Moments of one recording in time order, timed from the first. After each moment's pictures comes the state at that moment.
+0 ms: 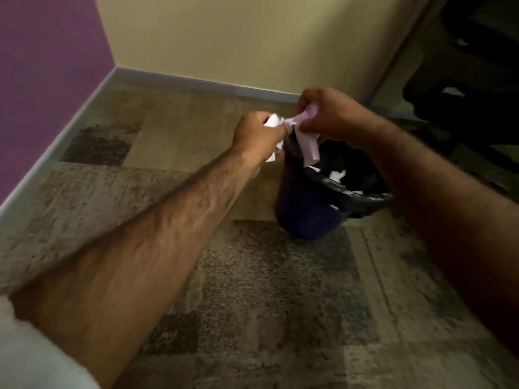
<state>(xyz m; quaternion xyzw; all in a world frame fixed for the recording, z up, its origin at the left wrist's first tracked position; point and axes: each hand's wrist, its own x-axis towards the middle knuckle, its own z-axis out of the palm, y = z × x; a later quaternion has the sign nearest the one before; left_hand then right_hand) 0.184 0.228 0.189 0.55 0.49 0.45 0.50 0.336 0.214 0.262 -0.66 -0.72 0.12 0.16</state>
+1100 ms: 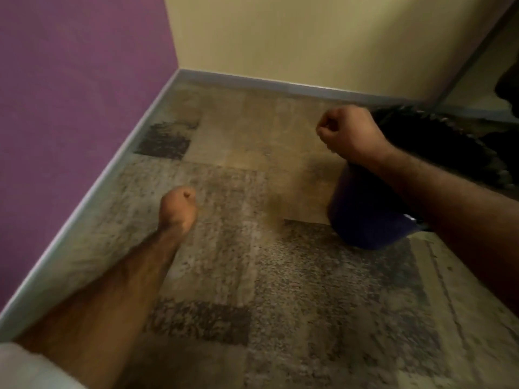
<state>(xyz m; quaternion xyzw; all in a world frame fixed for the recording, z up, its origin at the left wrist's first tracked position) -0.061 0.214 0.011 0.53 0.77 0.27 0.22 0.264 0.234 0.204 -0.65 -0.72 0.10 0.20</state>
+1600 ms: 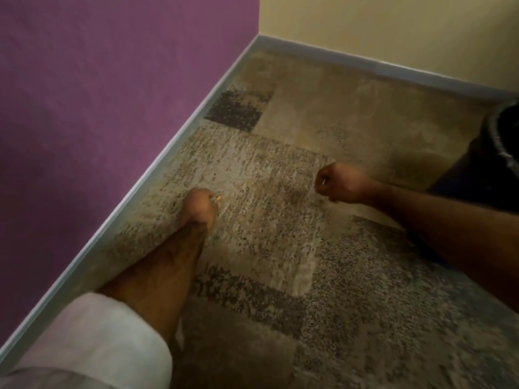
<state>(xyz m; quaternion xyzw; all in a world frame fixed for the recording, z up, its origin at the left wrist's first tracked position) -0.180 0.178 -0.076 0.49 0.82 0.18 0.21 0.137 0.254 0.057 -0.55 -0.80 0.25 -0.05</state>
